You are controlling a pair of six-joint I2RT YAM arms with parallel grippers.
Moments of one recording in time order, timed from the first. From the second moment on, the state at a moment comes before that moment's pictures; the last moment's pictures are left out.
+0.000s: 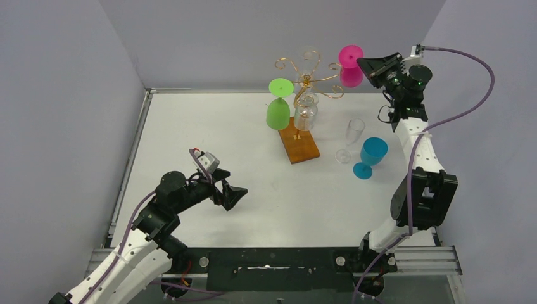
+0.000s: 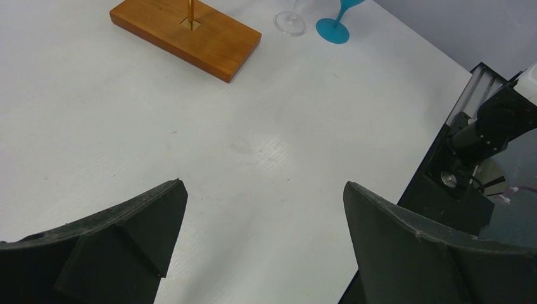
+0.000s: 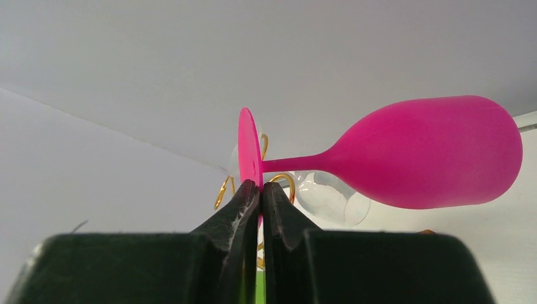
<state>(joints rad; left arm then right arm) -0.59 0.57 0.50 -0.14 0.32 -0.23 -0.17 1.63 1.44 0.28 -0.54 1.04</state>
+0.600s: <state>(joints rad) -0.59 0.57 0.50 -0.14 0.32 -0.22 -0.08 1.71 1.55 0.26 -0.63 1.02</state>
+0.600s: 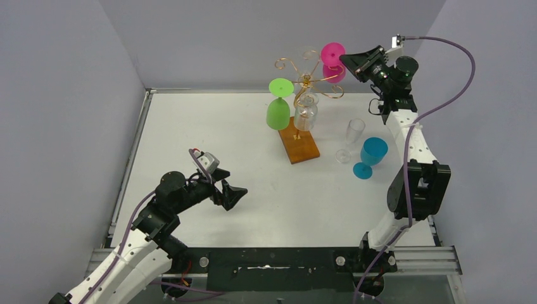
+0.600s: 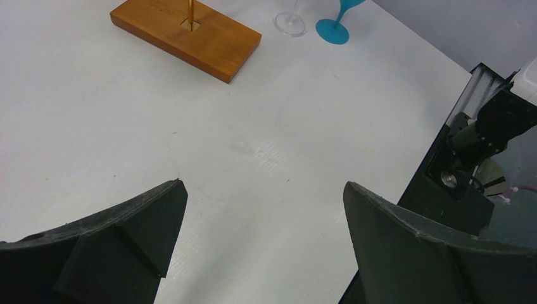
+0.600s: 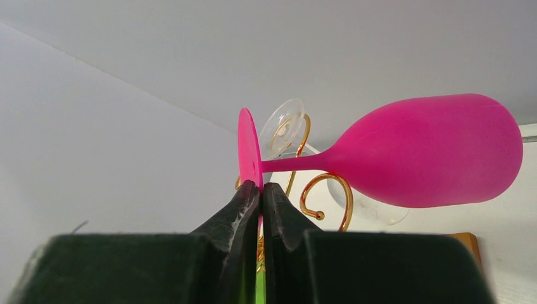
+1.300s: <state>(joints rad) -0.59 0.58 0.50 -0.14 0.32 -0.22 -0.06 1.69 1.53 0.22 -0.69 0.96</state>
